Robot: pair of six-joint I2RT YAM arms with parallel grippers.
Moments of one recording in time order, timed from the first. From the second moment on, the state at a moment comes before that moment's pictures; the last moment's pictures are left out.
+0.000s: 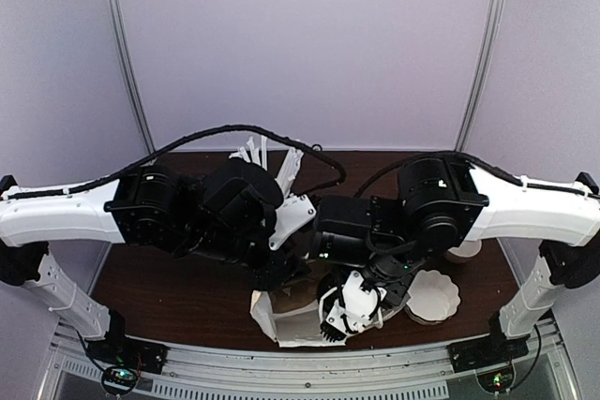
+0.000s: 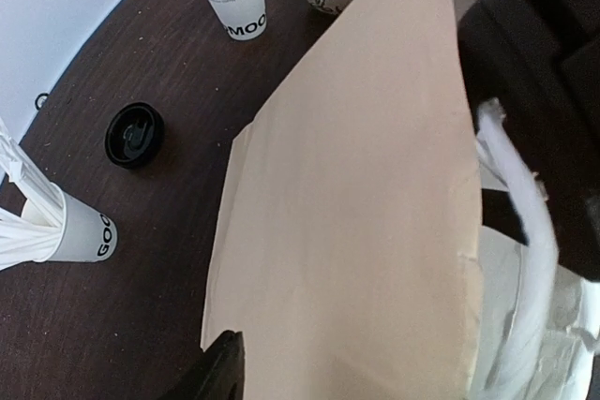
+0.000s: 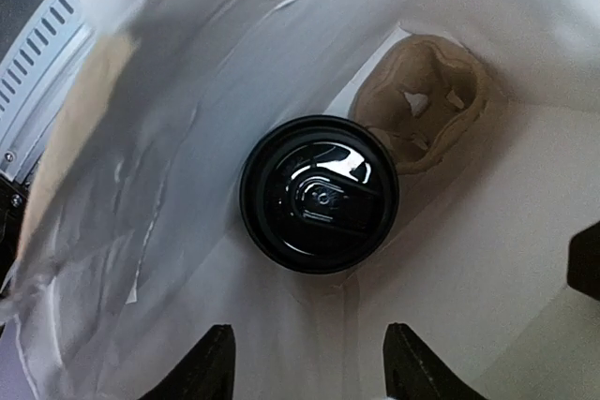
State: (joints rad) left arm -1.38 1.46 1.44 -0.80 -0.23 -0.13; right arm 1.45 1.67 1.79 -1.49 0.31 -1.08
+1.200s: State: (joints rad) left arm -1.24 1.45 1.36 -0.71 -0.01 -0.10; right arm 1.32 1.78 1.63 -1.25 0.29 -1.09
